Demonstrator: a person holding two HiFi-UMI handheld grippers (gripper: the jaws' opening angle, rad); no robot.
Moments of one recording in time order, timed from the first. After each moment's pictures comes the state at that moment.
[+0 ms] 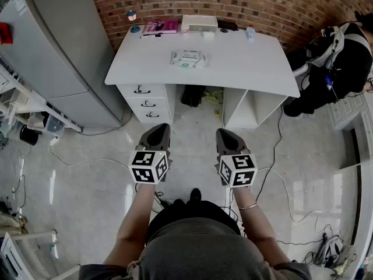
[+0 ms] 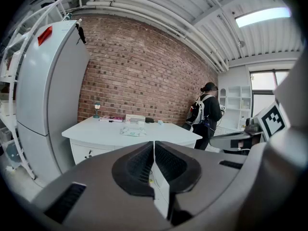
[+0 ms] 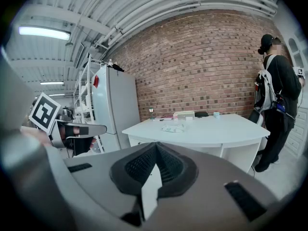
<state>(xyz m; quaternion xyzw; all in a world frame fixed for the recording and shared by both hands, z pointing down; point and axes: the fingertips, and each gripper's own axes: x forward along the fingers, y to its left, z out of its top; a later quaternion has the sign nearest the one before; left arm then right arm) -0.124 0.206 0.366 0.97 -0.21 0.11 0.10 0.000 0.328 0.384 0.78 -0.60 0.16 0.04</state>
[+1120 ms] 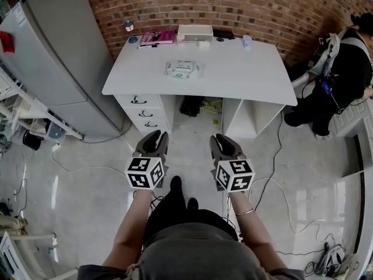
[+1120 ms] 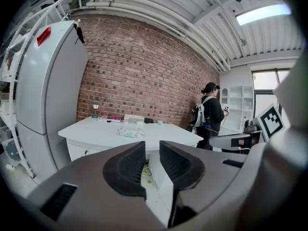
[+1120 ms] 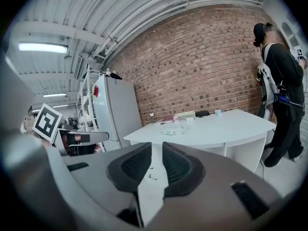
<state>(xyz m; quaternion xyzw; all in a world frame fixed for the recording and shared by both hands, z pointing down) -0.093 0.214 0.370 0.96 -0.22 0.11 0.10 0.035 0.332 0.388 0.77 -0.62 0.17 -0.01</state>
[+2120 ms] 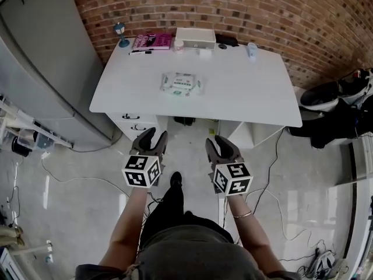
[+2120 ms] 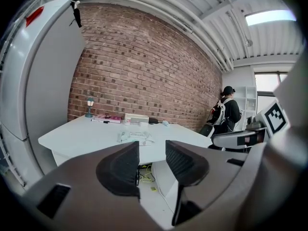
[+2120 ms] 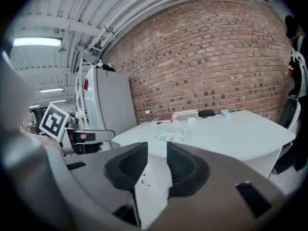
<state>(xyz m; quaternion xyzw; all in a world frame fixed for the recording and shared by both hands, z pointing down) -0.005 0.081 0.387 0.97 -0.20 0.12 0.11 0.109 0.210 0.395 0.77 -0.61 0.18 0.02</state>
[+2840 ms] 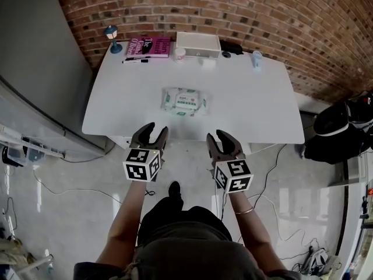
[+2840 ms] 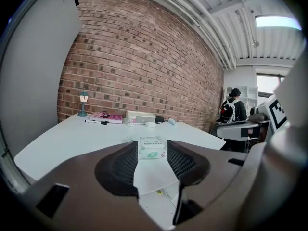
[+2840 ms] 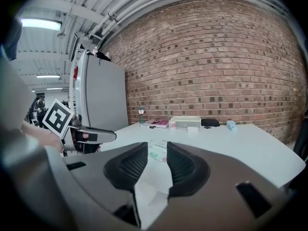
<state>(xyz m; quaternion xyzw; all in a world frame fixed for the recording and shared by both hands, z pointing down) 0.060 -0.051 0.402 0.97 -0.17 0.15 0.12 0.167 0.085 0.382 0.78 -0.60 0.15 0.07</state>
